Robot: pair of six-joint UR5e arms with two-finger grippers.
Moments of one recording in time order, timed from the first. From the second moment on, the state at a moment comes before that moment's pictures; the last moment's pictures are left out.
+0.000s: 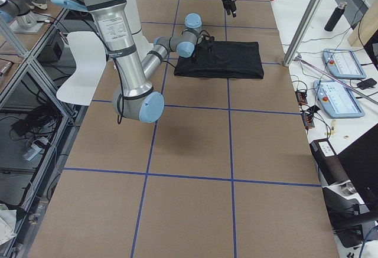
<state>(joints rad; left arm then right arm) -0.86 -2.00 -1.68 -2.12 -1.93 -1.50 0.50 -1.12 1.89 -1.37 1.88 1.43</state>
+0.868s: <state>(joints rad) -0.86 -1.85 -1.81 -2.12 -1.93 -1.42 0.32 -1.07 1.89 -1.66 1.59 1.08</state>
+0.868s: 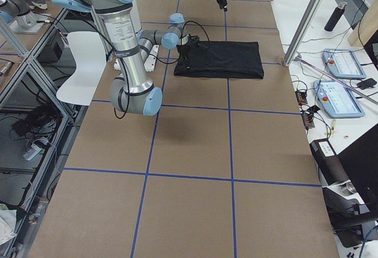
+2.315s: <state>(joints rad) -0.86 -1.85 -1.81 -2.12 -1.93 -1.42 0.34 -1.07 1.83 -1.66 1.59 0.91</state>
